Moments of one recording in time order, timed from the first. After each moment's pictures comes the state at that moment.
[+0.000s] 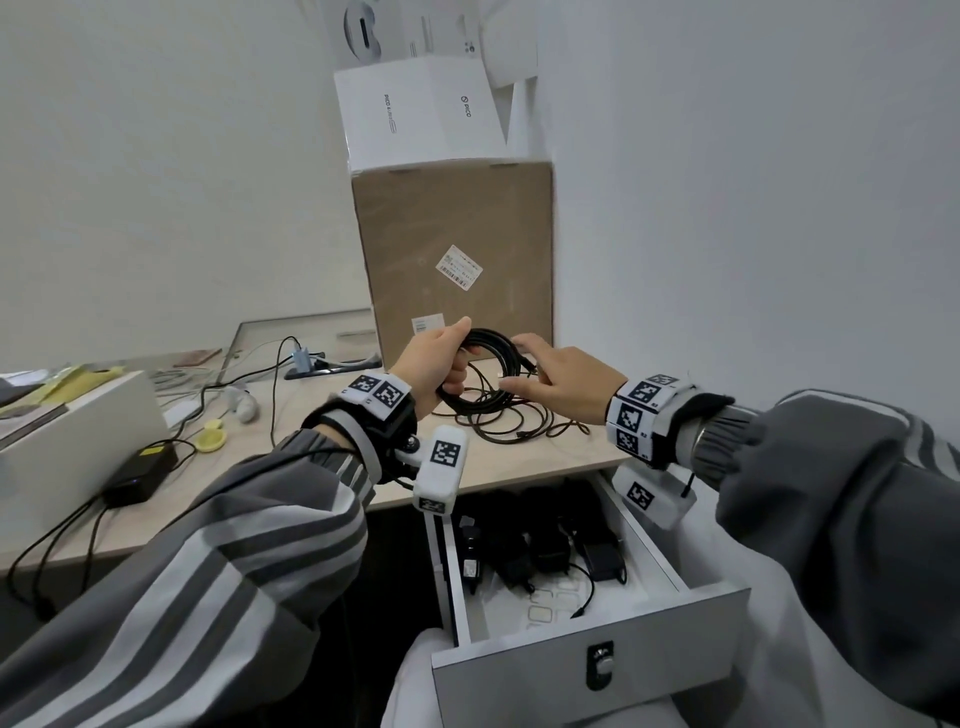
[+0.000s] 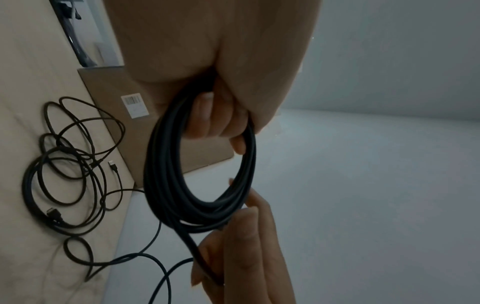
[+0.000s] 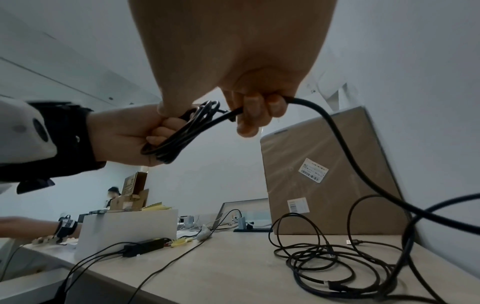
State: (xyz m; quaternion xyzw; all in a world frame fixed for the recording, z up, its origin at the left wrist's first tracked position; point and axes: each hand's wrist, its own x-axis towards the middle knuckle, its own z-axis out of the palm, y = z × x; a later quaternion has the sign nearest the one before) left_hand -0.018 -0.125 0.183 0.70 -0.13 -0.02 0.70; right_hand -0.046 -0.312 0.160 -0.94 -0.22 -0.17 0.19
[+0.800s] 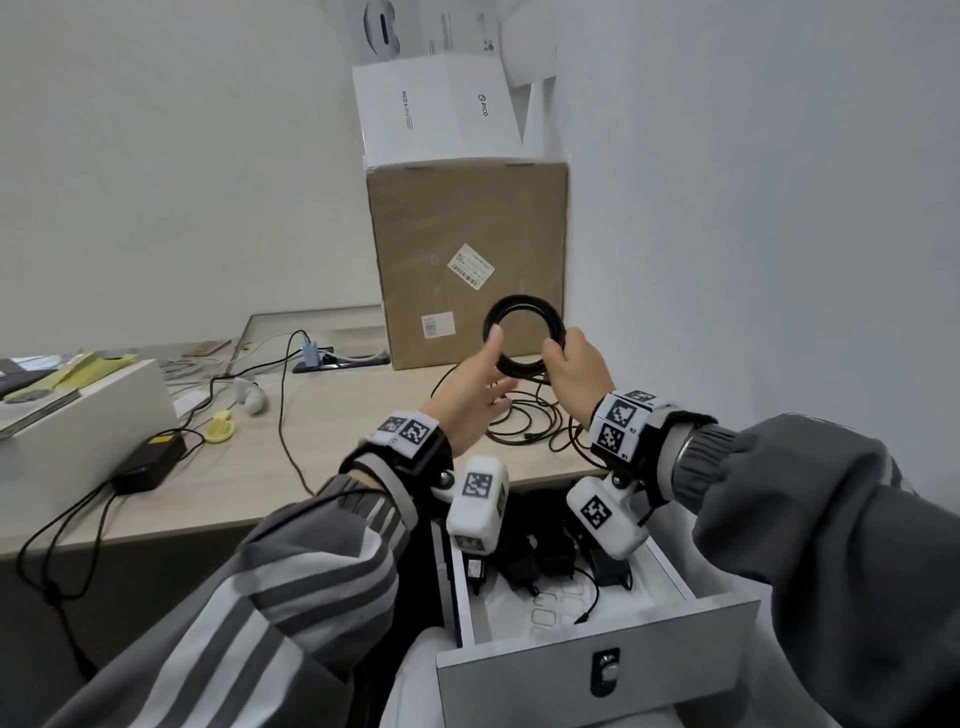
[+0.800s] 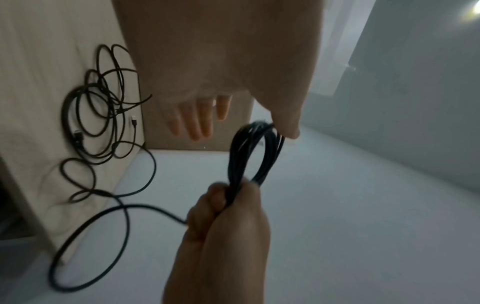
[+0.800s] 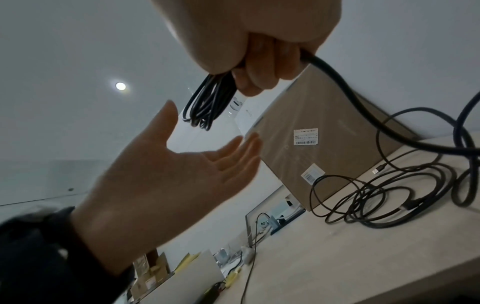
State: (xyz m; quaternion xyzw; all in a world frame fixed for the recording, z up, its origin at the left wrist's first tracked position) left_hand -0.018 -0.144 0.144 0.65 -0.14 -0.10 0.74; right_hand -0.032 -0.284 0.153 -0.86 -0.03 -0.28 0.43
